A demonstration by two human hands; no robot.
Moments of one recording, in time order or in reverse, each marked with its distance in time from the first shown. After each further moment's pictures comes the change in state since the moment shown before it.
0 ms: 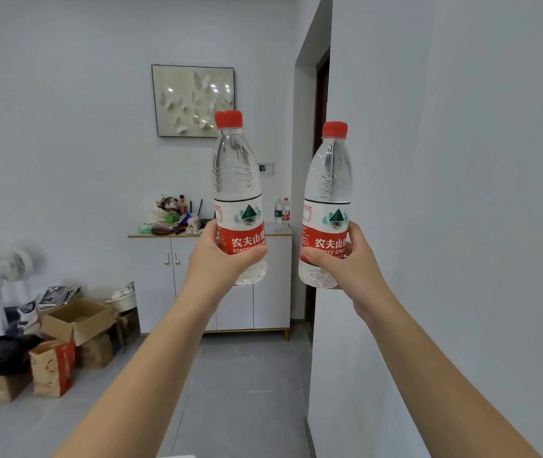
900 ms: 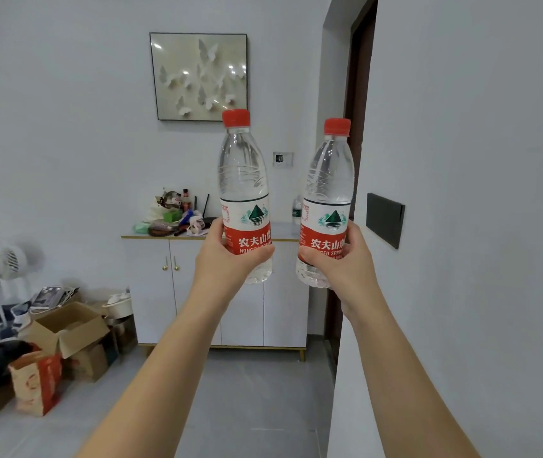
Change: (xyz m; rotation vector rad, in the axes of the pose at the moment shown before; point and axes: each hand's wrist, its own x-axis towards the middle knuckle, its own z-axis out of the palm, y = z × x) left_hand 0.271 -0.140 0.100 0.035 0.117 -0.019; right_hand 0.286 0.170 0.047 0.098 0.007 0.002
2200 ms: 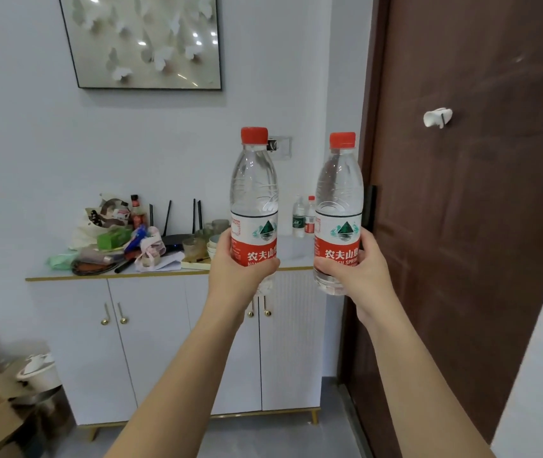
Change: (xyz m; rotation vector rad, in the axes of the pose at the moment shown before) left_hand 0.474 -0.263 0.118 -0.143 -0.072 -0.071; right_hand 0.435 0.279 0.123 0.003 0.086 0.076
